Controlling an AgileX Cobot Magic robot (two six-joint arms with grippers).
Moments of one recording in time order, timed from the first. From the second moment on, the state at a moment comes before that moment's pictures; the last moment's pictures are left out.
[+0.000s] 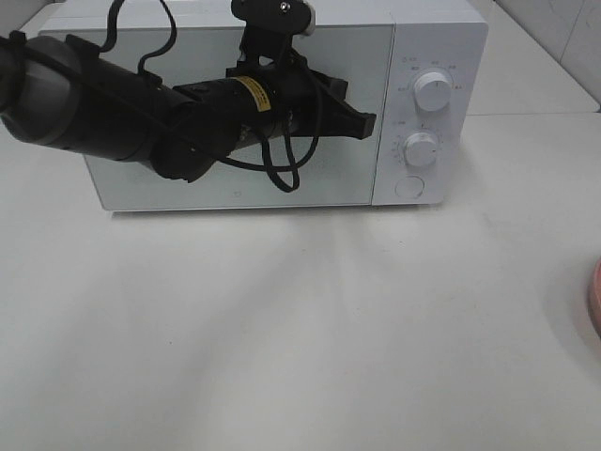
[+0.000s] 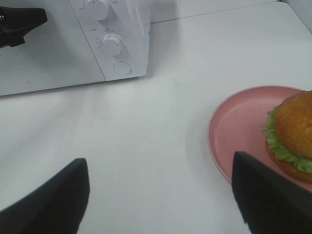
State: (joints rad) left arm -0.70 2.05 -1.26 0.01 -0.45 -0.04; right arm 0.09 0.00 -0.50 -0.02 1.01 0.16
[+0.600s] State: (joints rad) left arm -0.83 1.85 -1.28 -0.06 0.12 -0.04; right arm 0.09 0.00 -0.50 -0.02 1.01 0.16
